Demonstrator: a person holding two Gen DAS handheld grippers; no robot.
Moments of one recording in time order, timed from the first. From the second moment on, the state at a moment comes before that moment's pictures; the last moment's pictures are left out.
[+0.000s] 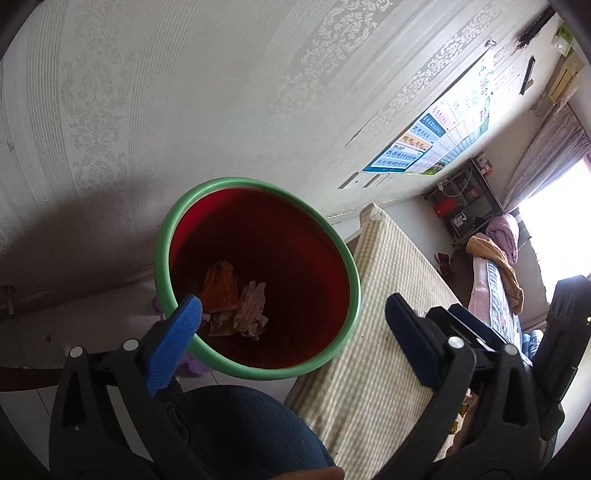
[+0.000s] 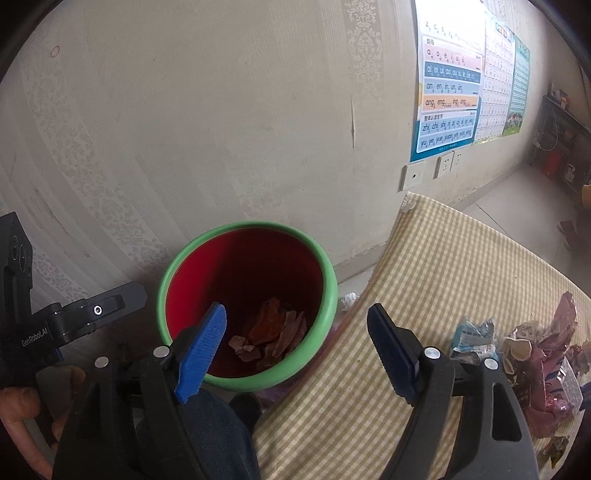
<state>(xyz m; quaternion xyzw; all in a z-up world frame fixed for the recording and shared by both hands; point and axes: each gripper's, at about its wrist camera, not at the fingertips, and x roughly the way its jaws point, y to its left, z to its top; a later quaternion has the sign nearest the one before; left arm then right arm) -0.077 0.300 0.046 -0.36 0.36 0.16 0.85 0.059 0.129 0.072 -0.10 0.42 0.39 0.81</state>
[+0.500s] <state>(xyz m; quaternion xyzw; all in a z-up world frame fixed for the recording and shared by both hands) -0.039 0.202 0.062 -0.30 0.40 0.09 0.86 0.062 0.015 0.082 -0.06 0.42 0.32 0.85</state>
